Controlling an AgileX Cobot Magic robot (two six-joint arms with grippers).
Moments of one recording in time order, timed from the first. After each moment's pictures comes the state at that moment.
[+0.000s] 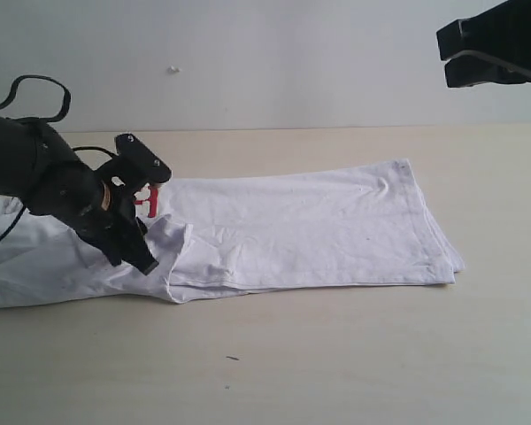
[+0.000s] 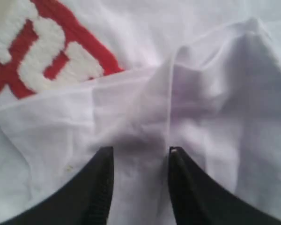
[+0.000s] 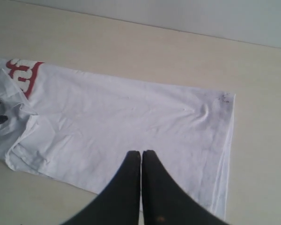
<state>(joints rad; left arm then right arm) -0.43 1.98 -1.09 0.53 0.33 -0.07 0.04 1.32 -1.13 0.40 0.69 -0.33</state>
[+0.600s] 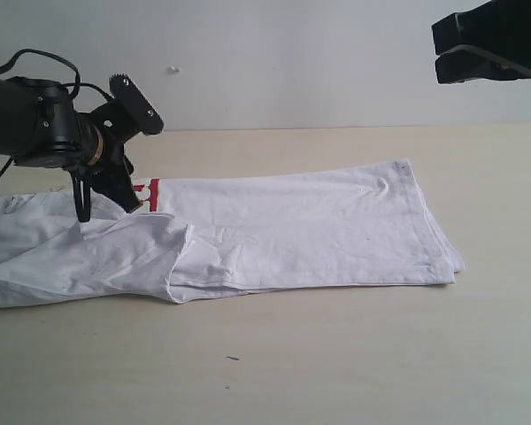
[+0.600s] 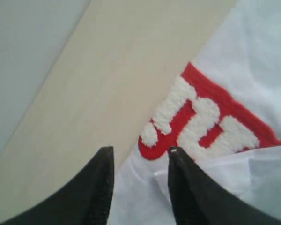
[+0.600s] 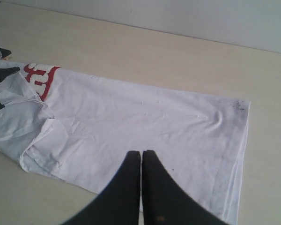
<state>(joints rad) -0.39 2.00 -1.25 1.10 0.36 -0.43 0.04 1.32 -1.13 0.47 0.69 -0.39</state>
